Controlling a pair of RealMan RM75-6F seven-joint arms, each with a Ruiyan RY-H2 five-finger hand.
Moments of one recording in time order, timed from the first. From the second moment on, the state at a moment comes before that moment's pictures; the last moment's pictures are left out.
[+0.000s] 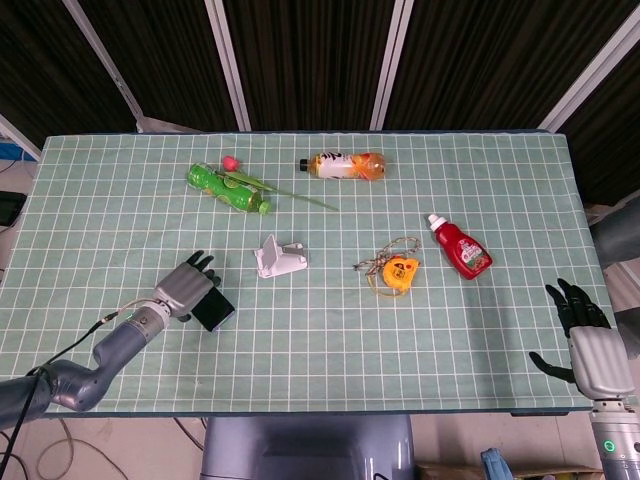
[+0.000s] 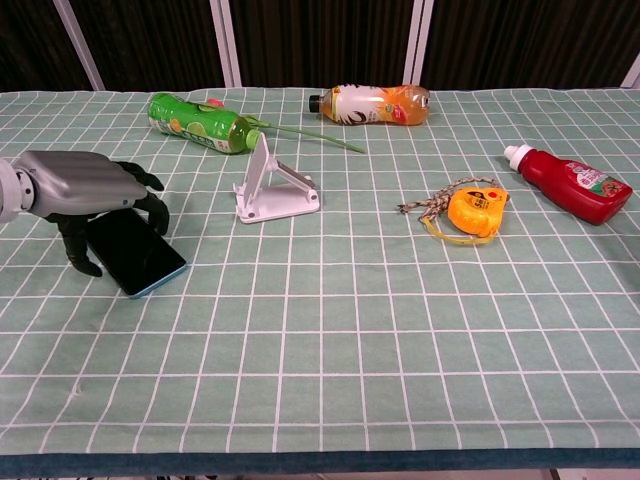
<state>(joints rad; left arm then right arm) -0.84 -1.39 0.02 -1.39 1.12 0.66 0.53 0.09 -1.14 0.07 -1.59 -1.48 1.46 0.01</state>
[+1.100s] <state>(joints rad) -0.80 -1.43 0.04 -1.35 1.21 0.76 0.46 0.09 -1.14 0.07 -1.59 -1.48 1.46 0.02</state>
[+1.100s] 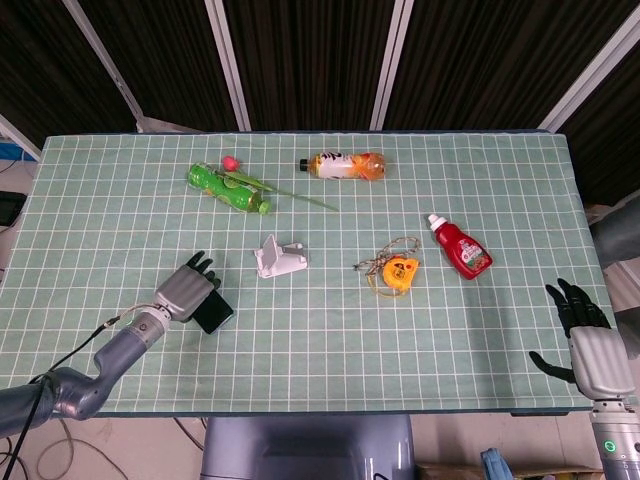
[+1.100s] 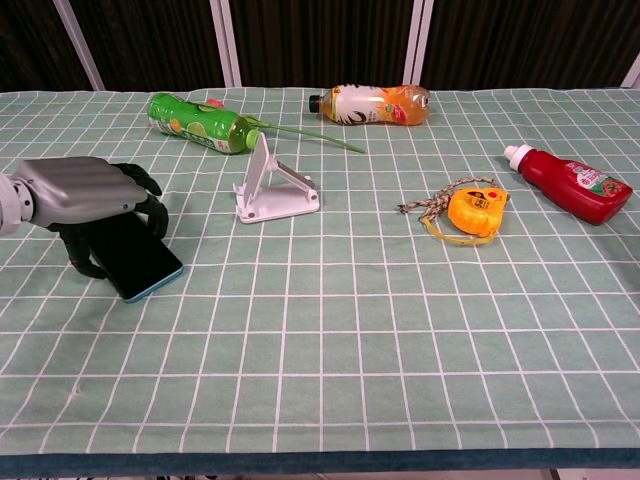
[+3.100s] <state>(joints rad) -0.80 -1.65 -0.52 -1.57 0.50 1.02 0.21 0.09 -1.14 0.07 -1.59 -1.48 1.45 0.03</state>
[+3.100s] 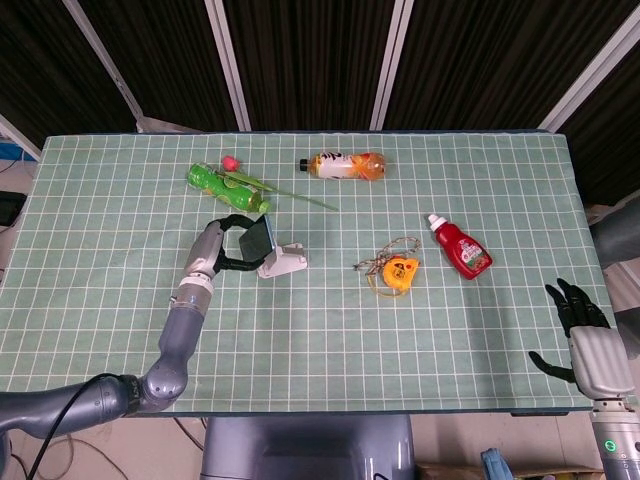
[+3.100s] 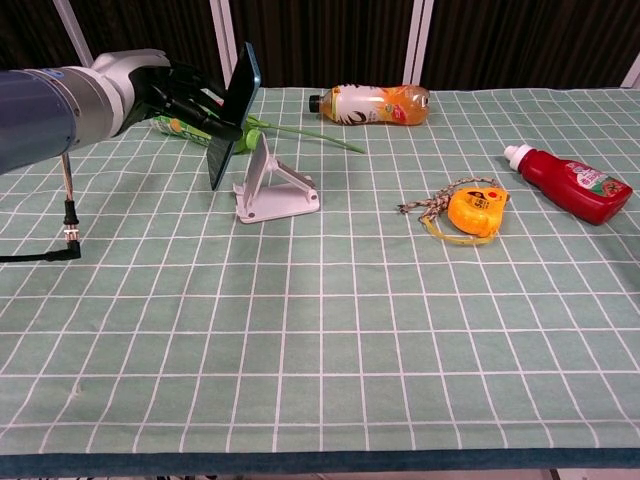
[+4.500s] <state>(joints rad) -0.85 -1.64 -0.49 -1.43 0.47 0.79 -0.01 0.09 -1.14 0.07 -1.59 -1.47 1.45 0.02</state>
